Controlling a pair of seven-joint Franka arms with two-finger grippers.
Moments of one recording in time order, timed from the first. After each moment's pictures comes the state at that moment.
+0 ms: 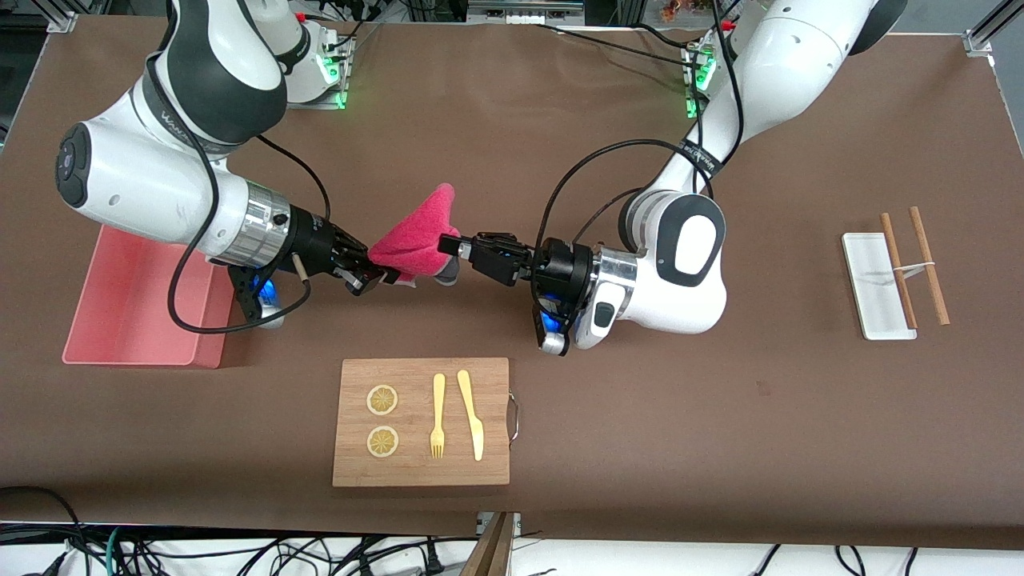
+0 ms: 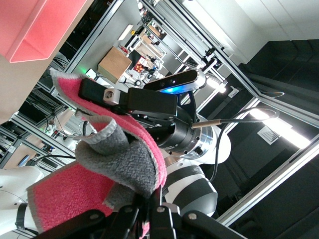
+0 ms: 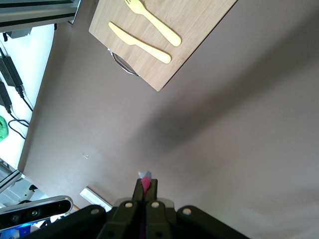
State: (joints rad) left arm -0.29 0.77 -0.28 -1.21 -1.76 1.84 -0.20; right arm 0.43 0.37 -0.11 -1.42 0.64 1.91 0.98
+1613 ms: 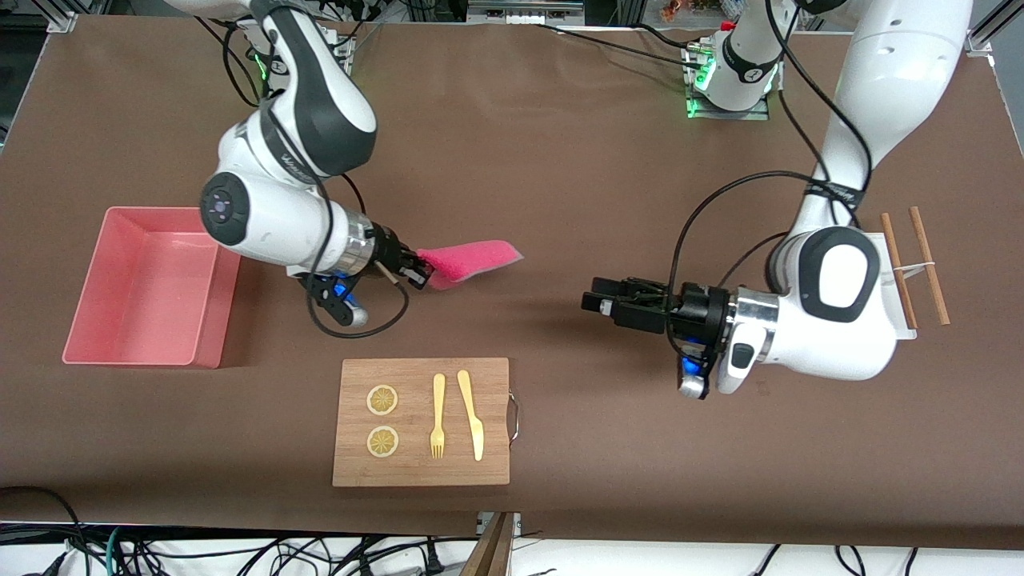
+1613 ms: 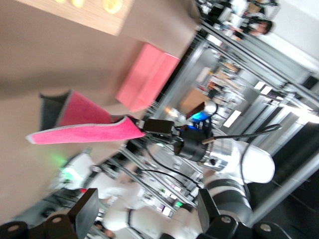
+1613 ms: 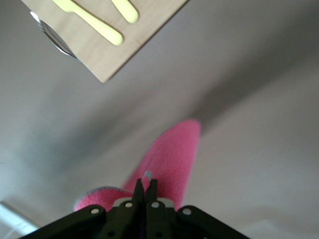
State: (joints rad) left arm -0.01 0.70 -0.27 -1.21 -1.14 1.65 -0.32; right arm 0.56 0.48 -0.11 -1.47 0.49 1.90 0.94
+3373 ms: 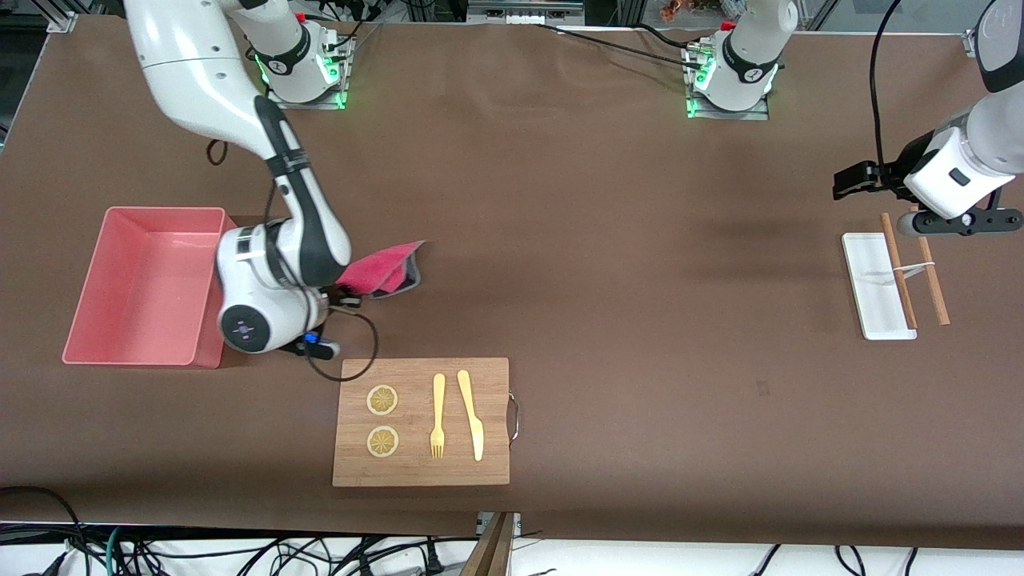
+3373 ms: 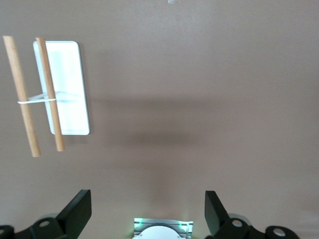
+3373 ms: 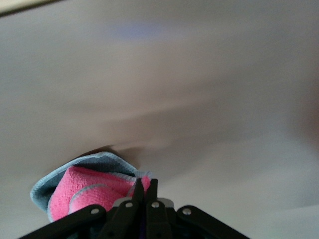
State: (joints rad) left arm 0.28 -0.01 -0.27 -1.77 0.02 1.53 -0.03; right arm 0.33 0.73 -0.14 -1.51 0.18 1.77 0.32
